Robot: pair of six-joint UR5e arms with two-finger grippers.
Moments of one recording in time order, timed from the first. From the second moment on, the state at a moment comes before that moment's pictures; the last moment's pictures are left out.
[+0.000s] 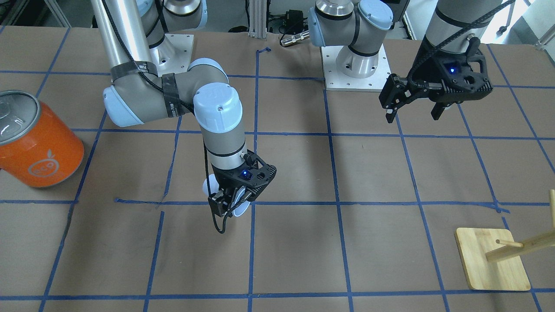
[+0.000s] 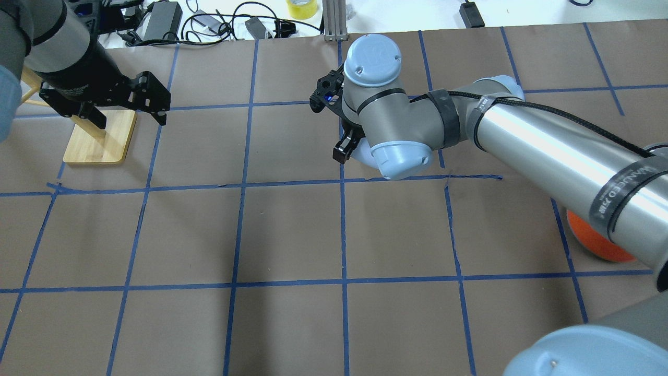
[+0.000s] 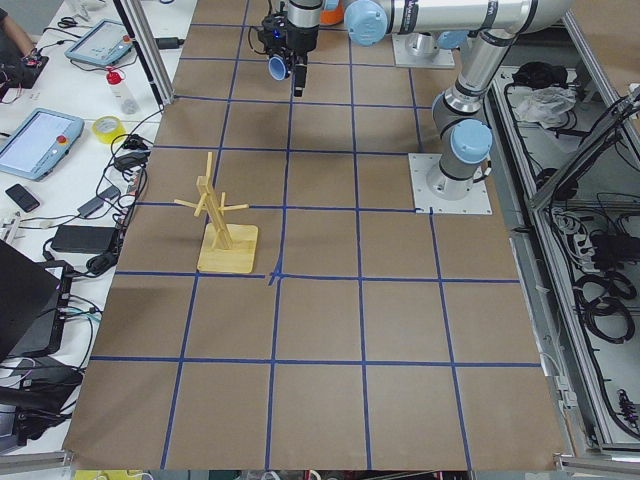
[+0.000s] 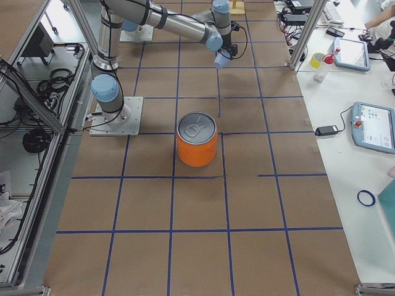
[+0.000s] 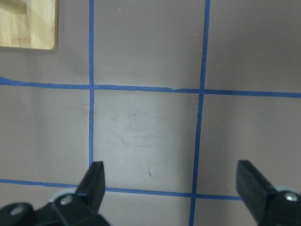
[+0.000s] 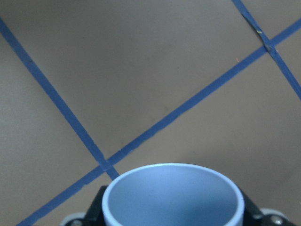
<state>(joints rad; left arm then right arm) -1.46 -1.51 -1.64 -1.44 1.63 0.05 1.90 -1.12 1.68 -2.35 -1.55 -0.69</state>
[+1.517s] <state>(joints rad) -1.46 -1.51 -1.65 -1.44 1.62 0.05 2.02 -0.97 1.63 -2.46 -1.51 -1.11</state>
